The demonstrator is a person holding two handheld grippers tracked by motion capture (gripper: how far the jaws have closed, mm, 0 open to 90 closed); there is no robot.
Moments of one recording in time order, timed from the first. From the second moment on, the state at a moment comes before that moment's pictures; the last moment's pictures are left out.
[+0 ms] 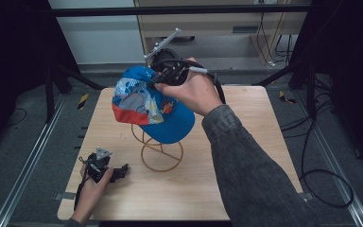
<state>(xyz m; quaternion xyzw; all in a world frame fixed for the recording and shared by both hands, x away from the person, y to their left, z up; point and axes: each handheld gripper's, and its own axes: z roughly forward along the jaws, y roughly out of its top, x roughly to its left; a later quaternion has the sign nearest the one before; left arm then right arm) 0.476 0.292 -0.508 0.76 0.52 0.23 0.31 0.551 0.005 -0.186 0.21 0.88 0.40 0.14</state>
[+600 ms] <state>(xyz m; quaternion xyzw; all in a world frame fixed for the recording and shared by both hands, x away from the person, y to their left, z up) 0.476 0.292 -0.508 0.76 0.52 0.23 0.31 0.557 0.030 -0.214 0.20 0.90 0.36 0.12</state>
